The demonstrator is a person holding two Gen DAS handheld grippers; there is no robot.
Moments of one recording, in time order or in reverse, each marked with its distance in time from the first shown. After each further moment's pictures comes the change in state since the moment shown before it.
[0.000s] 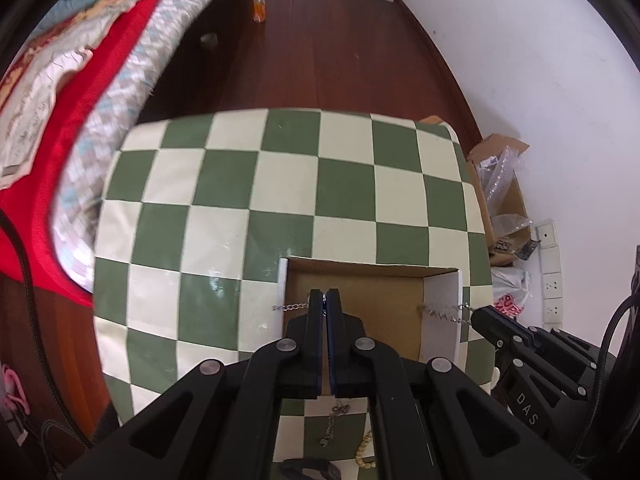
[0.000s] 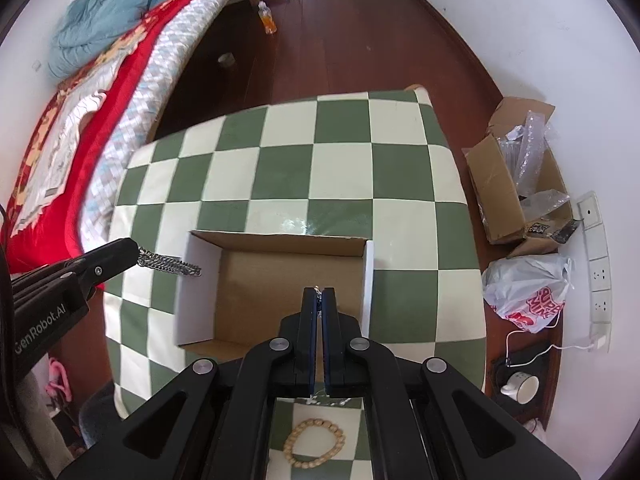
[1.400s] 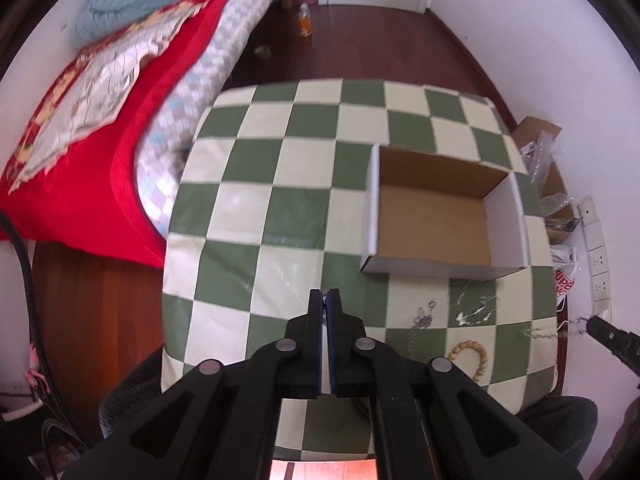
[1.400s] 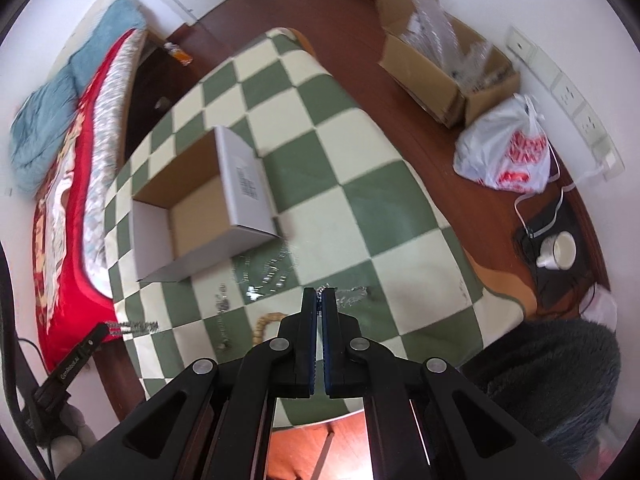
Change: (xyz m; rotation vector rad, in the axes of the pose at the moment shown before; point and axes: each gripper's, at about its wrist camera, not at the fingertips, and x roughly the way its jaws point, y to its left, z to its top) left arm -0.048 0.030 -0.134 0.002 -0.111 0.205; right arm -0.029 -0.110 -0.164 0.419 0.008 0.093
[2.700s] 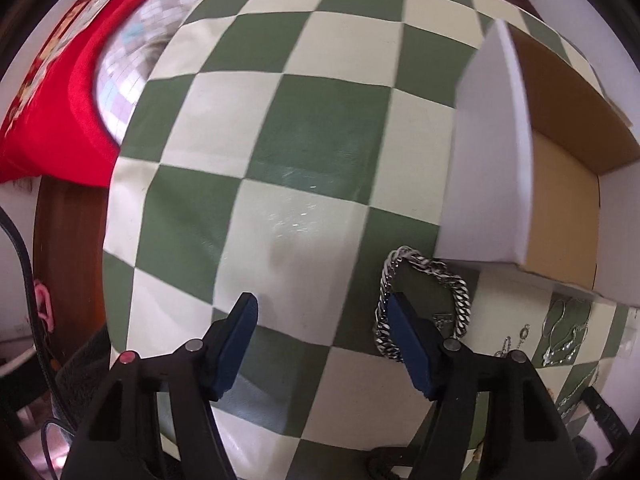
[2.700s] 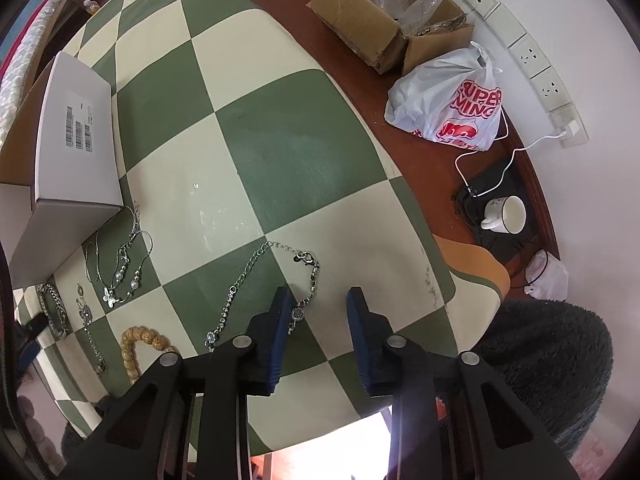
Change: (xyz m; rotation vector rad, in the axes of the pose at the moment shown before) left arm 0.149 0.012 -0.009 -0.117 0.277 0.105; right arm 0.109 -0.049 -0.007 0.061 0.178 -0.311
